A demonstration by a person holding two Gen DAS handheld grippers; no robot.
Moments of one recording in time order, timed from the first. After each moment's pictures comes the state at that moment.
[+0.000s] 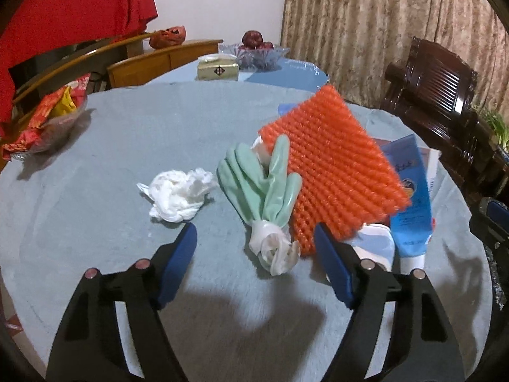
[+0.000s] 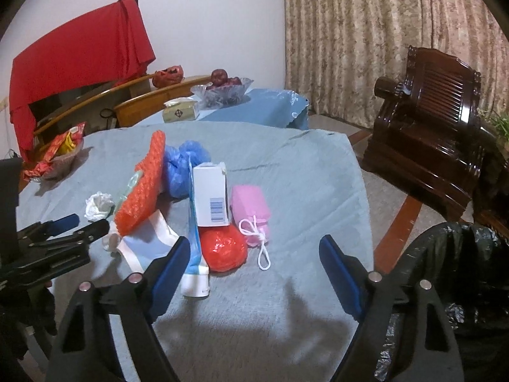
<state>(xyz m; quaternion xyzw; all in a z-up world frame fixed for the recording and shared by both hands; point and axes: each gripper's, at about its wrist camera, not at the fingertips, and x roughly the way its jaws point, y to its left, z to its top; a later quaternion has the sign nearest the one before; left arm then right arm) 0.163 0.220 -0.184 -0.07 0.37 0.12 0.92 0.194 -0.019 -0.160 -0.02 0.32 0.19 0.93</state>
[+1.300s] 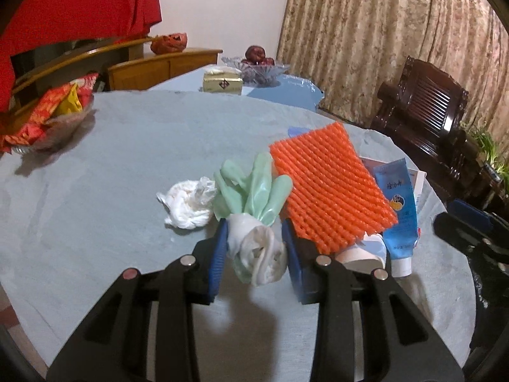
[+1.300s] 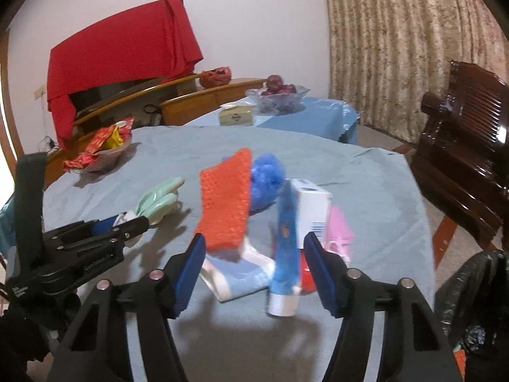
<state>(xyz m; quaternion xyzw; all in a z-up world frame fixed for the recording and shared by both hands) 0.126 0.242 -0.161 -0.09 0.33 0.10 0.93 0.177 0.044 -0.140 -0.03 0.30 0.29 0.91</state>
